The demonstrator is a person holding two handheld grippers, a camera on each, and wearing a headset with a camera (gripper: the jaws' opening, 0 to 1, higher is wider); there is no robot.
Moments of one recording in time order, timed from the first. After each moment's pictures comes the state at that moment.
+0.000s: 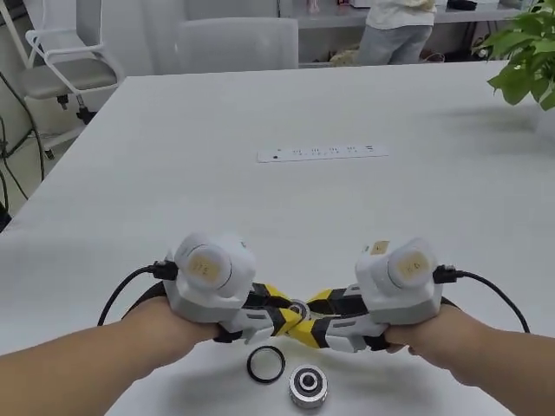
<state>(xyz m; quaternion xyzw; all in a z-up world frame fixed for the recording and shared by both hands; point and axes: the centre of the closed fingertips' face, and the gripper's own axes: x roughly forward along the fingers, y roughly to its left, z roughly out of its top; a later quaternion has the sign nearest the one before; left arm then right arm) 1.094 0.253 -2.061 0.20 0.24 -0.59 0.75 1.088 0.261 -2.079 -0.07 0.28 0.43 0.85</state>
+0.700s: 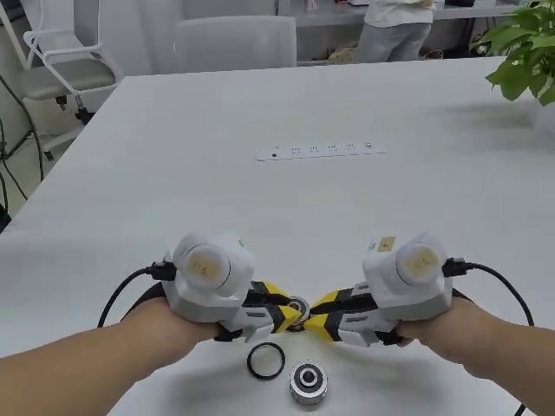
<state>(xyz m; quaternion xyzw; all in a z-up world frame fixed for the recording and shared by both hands) 1.094 0.254 -2.061 0.19 0.24 -0.58 0.75 1.080 0.248 -2.079 -0.10 0.29 0.44 0.85</state>
